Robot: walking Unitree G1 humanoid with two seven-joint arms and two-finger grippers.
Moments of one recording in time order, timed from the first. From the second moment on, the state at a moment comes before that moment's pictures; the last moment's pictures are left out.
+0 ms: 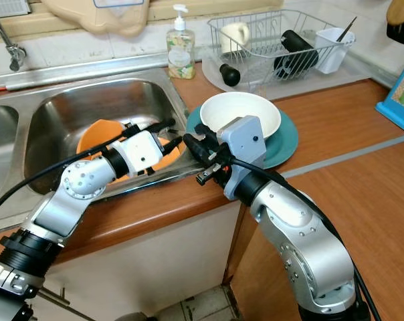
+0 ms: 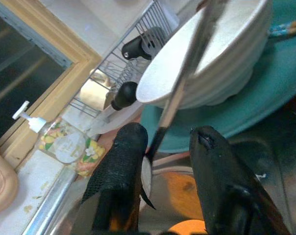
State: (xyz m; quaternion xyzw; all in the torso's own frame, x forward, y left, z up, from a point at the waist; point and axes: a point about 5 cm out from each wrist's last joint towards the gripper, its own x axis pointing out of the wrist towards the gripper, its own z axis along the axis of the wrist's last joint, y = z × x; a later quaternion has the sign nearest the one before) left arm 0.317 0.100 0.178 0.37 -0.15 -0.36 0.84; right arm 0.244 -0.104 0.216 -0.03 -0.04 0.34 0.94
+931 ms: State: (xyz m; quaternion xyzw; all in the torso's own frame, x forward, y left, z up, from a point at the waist) left arm 0.322 0.102 0.174 0.40 -0.15 -0.36 0.83; right arm 0.245 -0.098 0.214 -0.03 -0.03 0.34 0.94
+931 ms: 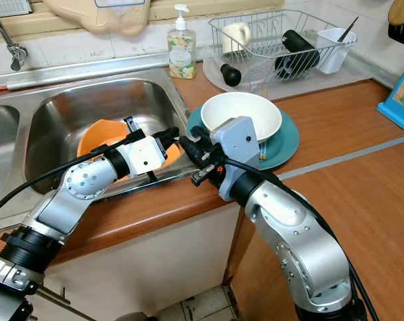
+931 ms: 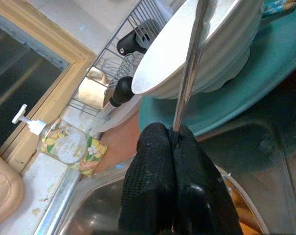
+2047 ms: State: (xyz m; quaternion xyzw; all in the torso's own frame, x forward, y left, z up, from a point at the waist) left arm 0.364 0.216 0.111 0.49 0.27 -0.29 0.77; right arm 0.233 -0.099 0.177 -0.14 0.09 0.38 0.91
